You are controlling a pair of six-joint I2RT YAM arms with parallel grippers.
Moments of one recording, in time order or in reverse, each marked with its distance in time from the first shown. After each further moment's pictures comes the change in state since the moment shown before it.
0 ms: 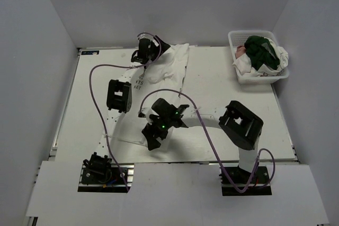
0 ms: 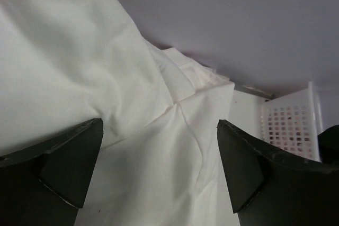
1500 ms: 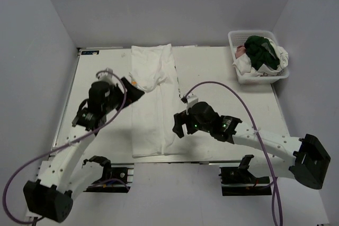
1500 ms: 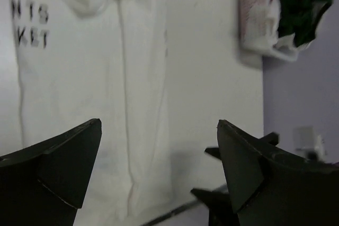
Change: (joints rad) left arm -0.026 -1.923 -1.679 -0.322 -0.019 0.090; right arm -0.041 -0.713 -0.407 -0.010 0.596 0.300
